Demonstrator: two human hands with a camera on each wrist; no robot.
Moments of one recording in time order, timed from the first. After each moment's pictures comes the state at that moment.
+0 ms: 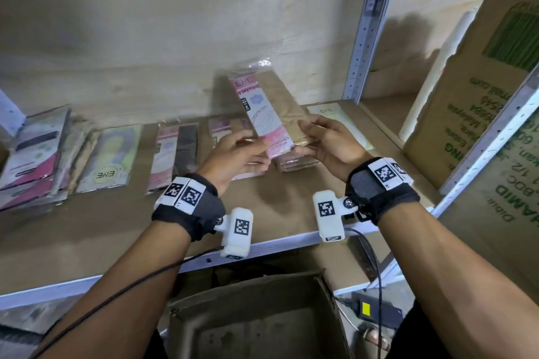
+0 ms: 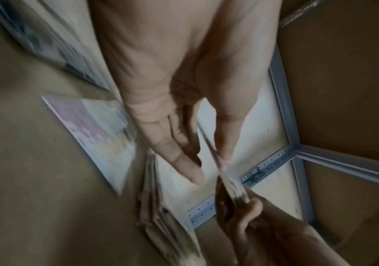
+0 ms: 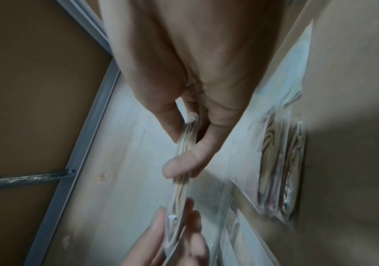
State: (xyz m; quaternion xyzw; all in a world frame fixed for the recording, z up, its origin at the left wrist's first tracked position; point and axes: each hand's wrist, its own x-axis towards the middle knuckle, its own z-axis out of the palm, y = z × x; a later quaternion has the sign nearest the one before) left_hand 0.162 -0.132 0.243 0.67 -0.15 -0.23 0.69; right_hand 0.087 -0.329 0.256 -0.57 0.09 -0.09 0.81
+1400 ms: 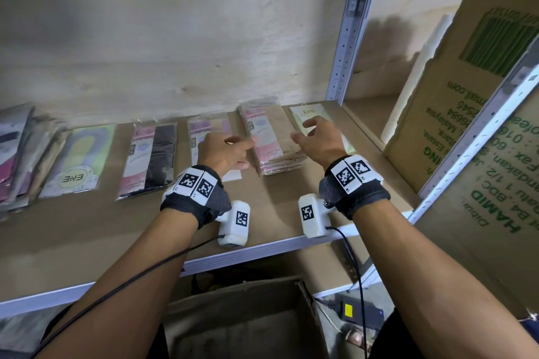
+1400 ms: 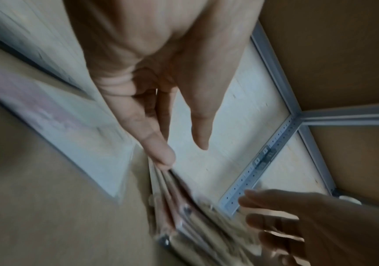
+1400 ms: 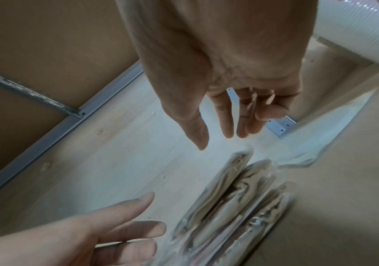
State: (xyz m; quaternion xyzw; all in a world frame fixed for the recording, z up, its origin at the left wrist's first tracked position) left_hand 0.187 -0.175 0.227 0.78 -0.06 -0.11 0.61; right_hand 0.106 -0.357 0.250 -0.87 0.28 -0.15 0.38
